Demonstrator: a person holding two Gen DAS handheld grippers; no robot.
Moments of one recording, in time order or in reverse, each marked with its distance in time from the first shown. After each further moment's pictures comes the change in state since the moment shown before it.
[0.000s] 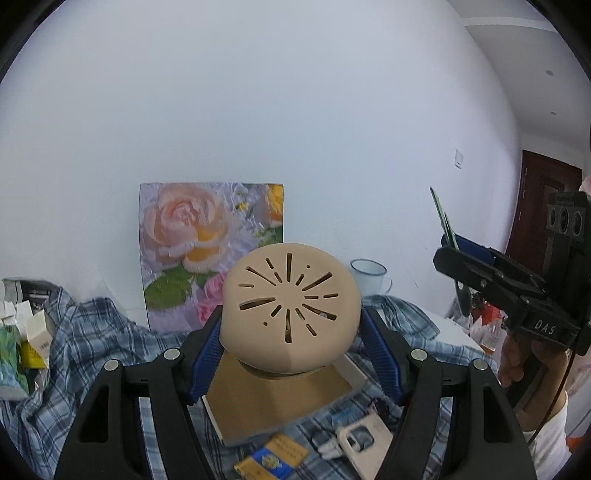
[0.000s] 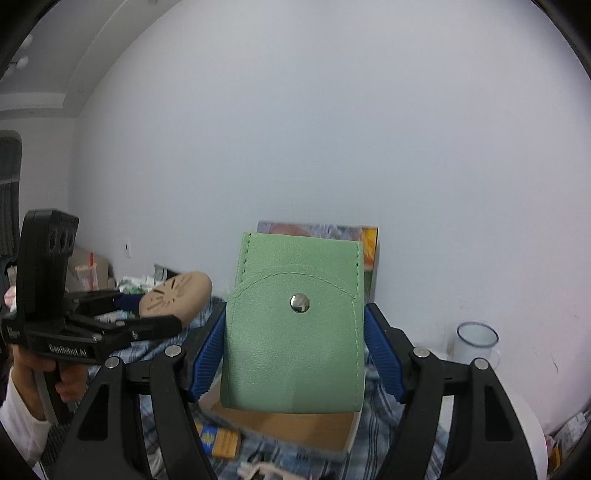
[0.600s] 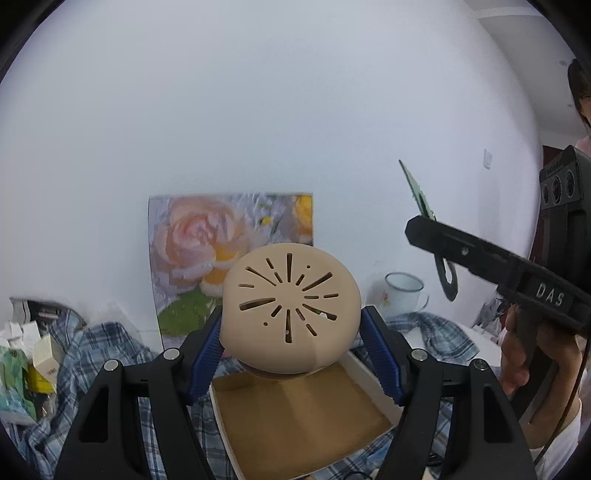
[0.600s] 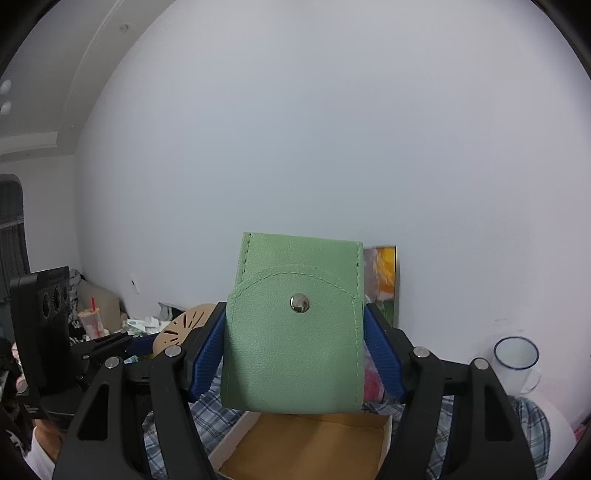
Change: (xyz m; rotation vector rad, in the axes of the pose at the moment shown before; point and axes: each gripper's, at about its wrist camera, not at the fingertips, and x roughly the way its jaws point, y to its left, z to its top) left arm 0.060 0.019 0.017 0.014 -0.010 0.111; right arm 0.079 -0.030 0.031 0.124 -0.011 0.072
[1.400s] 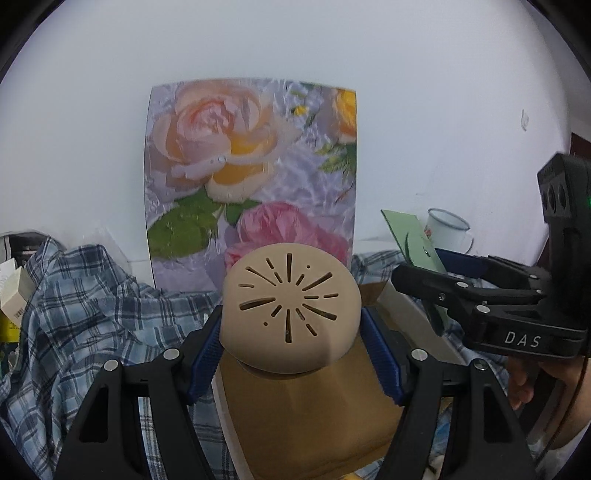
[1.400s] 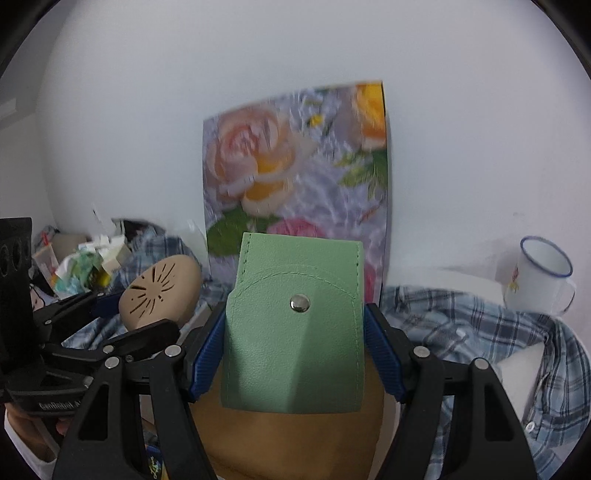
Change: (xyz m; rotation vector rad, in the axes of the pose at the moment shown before) left arm 0.094 0.027 -0.080 -0.051 0.202 0.063; right arm 0.104 -0.033 -0.107 0.043 0.355 -0.083
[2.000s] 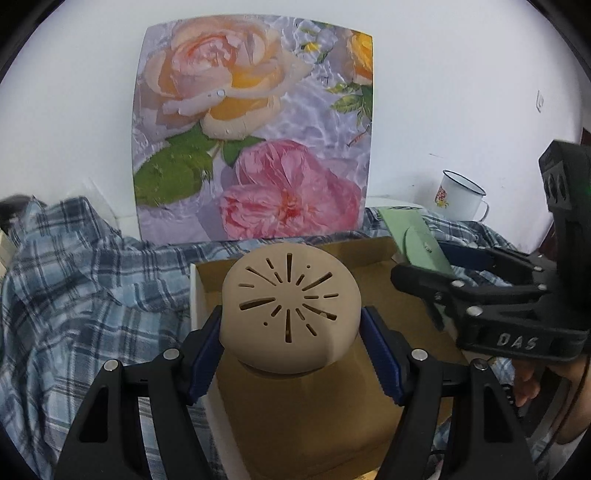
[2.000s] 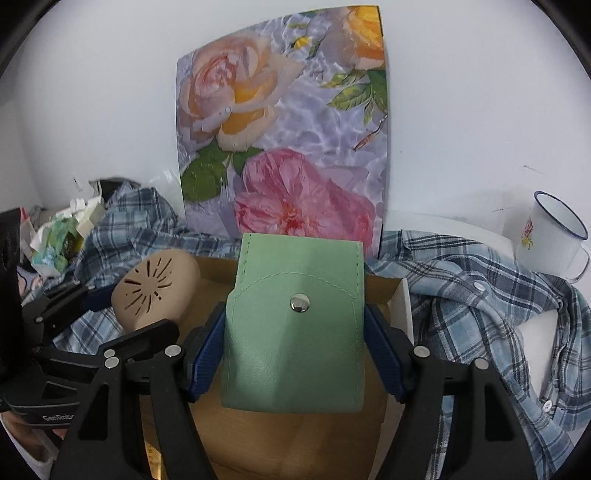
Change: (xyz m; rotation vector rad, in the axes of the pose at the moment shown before) left arm 0.039 0.007 -0.025 -0.038 0.150 -0.012; right arm 0.045 -0.010 -0.026 0.006 0.173 -0.044
